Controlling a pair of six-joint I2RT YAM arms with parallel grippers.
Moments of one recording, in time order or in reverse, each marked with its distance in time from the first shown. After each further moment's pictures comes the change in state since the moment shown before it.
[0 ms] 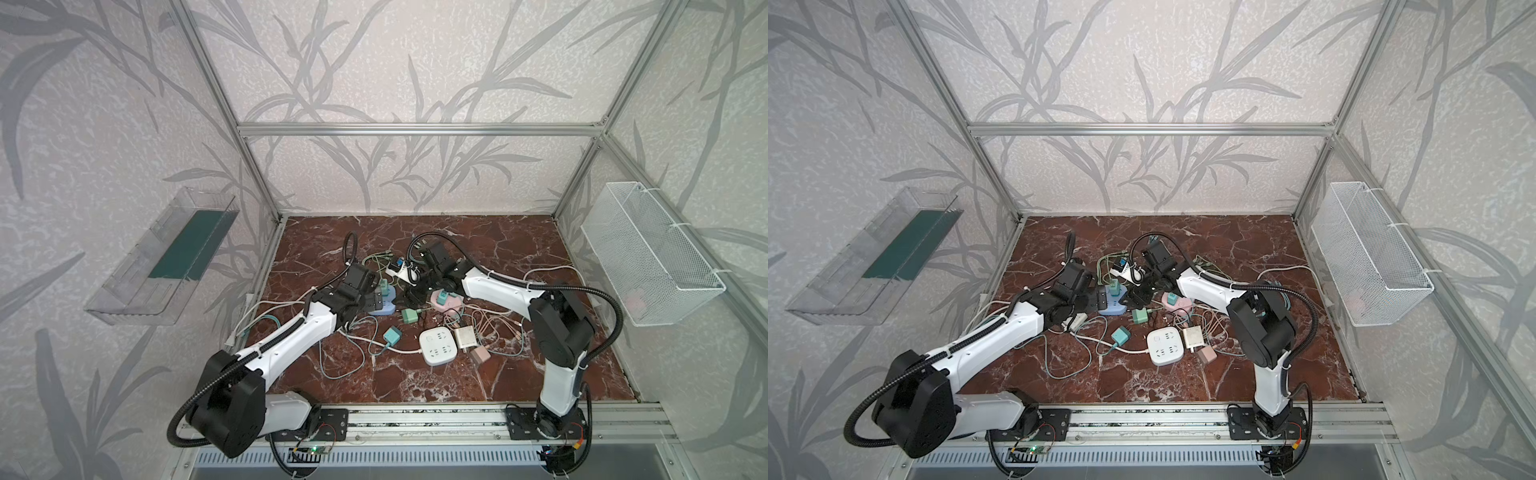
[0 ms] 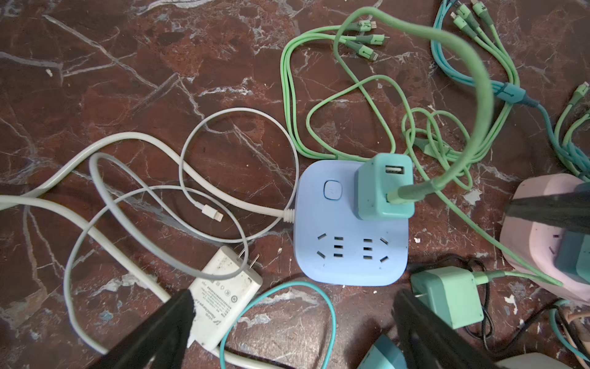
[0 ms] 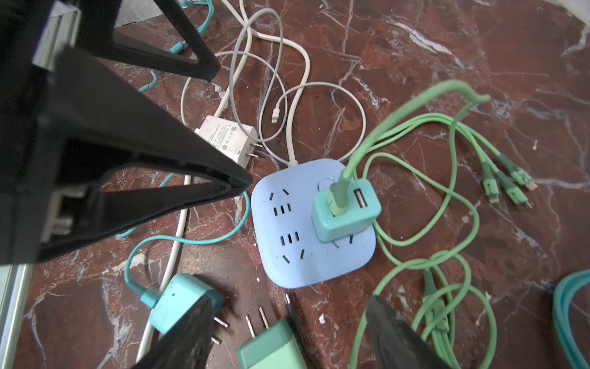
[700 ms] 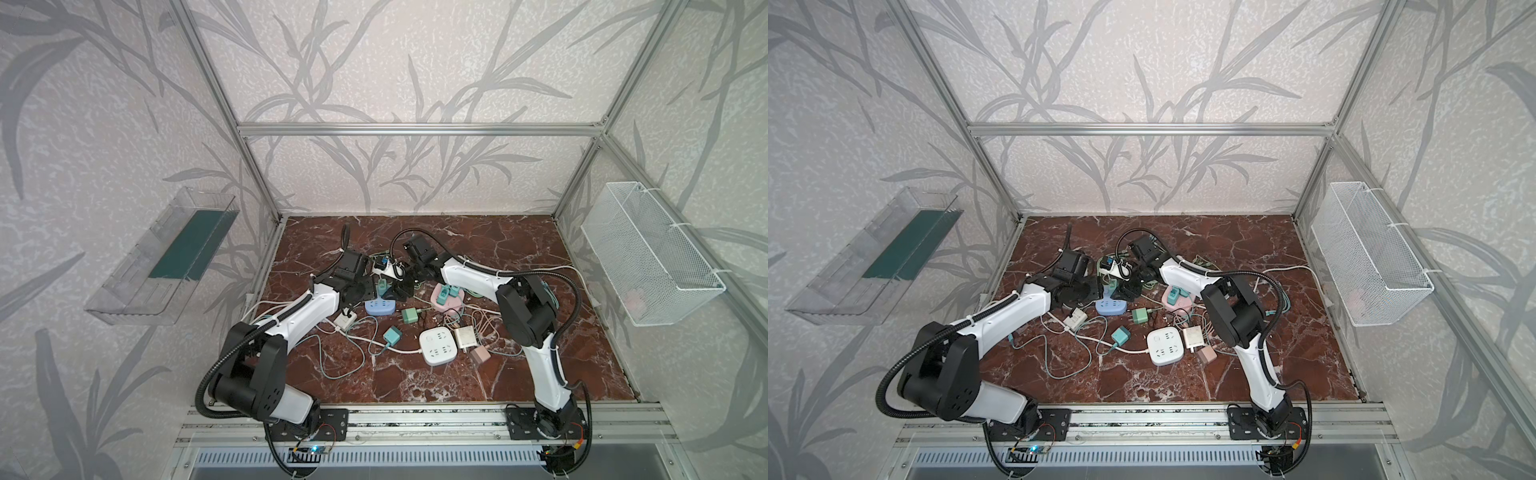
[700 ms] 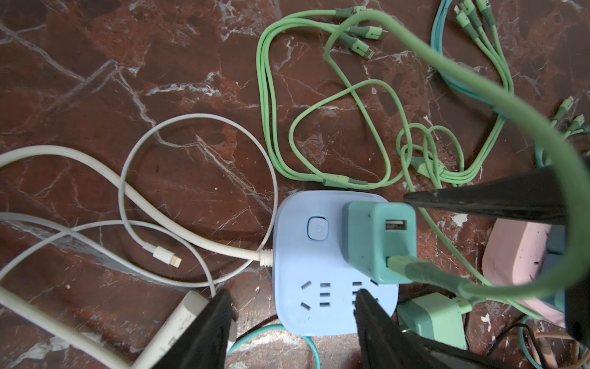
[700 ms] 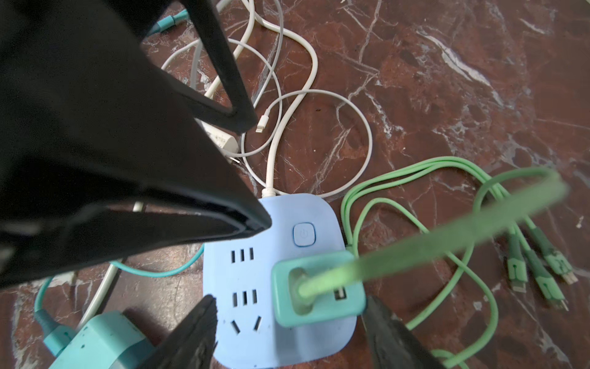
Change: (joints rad) left arm 0.132 0.184 0.087 0.064 0.203 0.032; right arm 0.000 0.259 0.291 -0.103 -0.046 -0.162
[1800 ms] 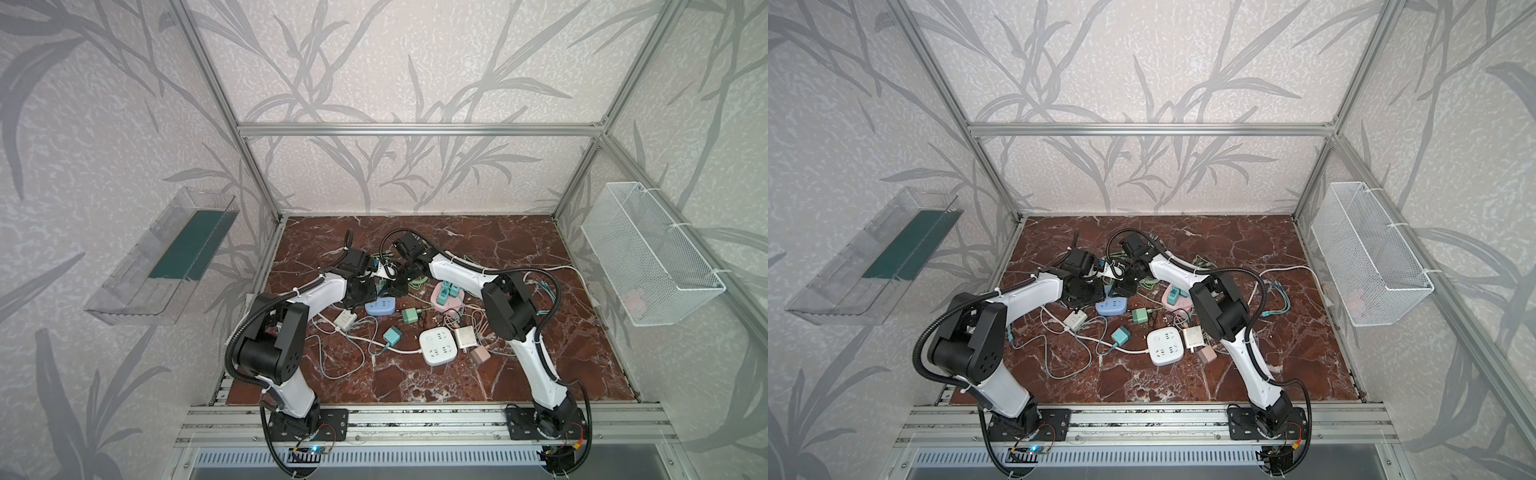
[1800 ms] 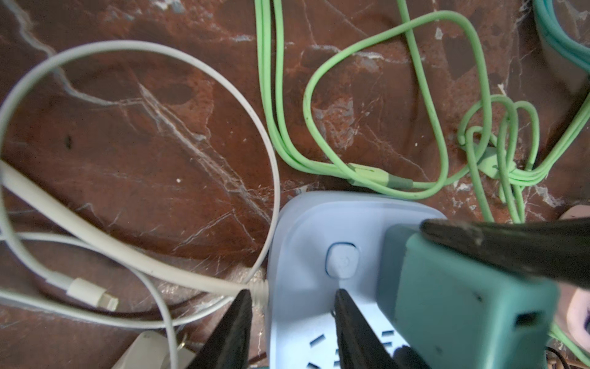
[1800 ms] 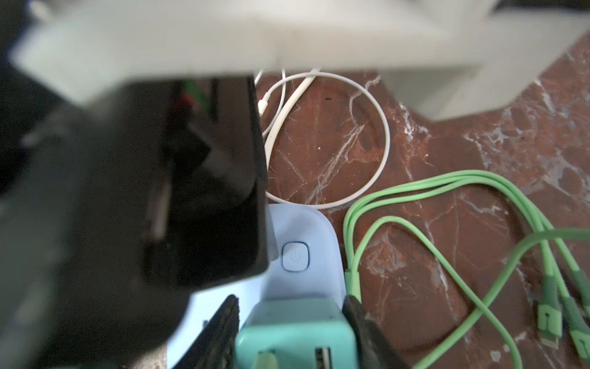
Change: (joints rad) left arm 0.042 0.201 0.068 -0.020 0.119 -0.024; right arm 0.016 0.145 0.227 -0.189 0.018 -0.109
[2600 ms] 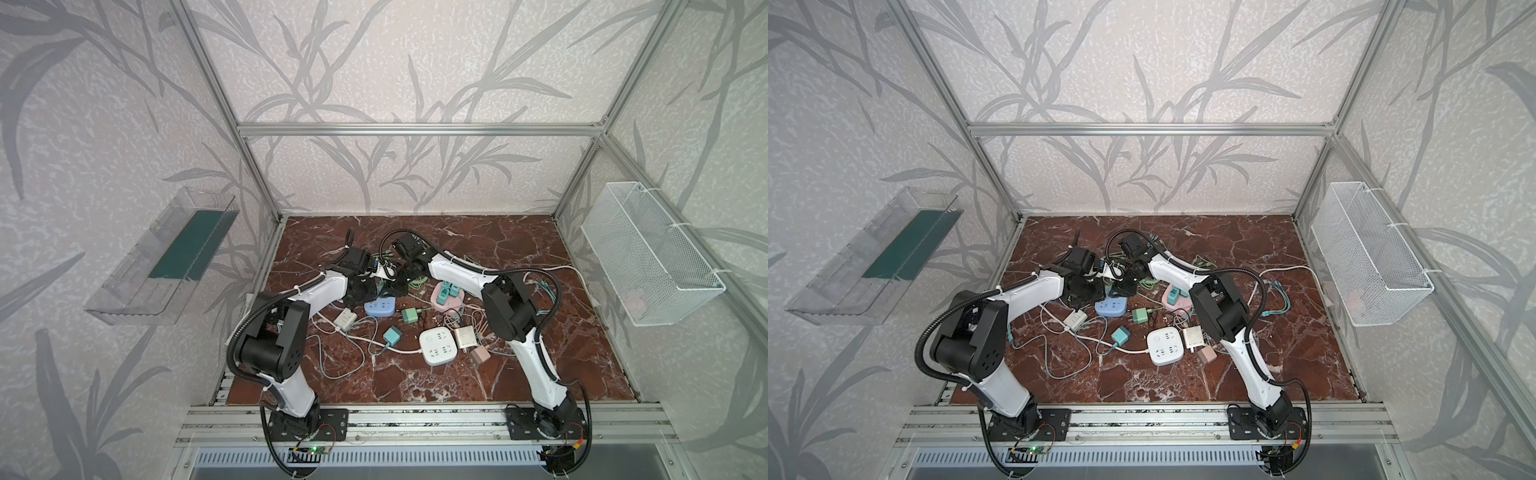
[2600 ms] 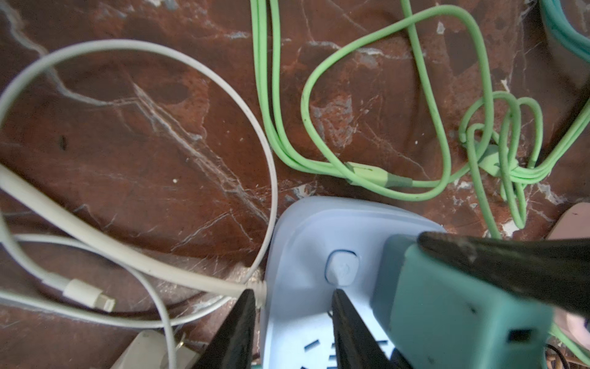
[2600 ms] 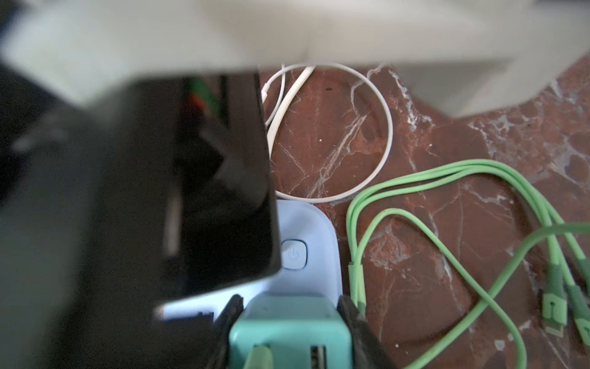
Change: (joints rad) left arm 0.003 0.021 0.034 -0.036 0.006 0.008; right arm 0.008 -0.003 0.005 -0.016 0.028 0.035
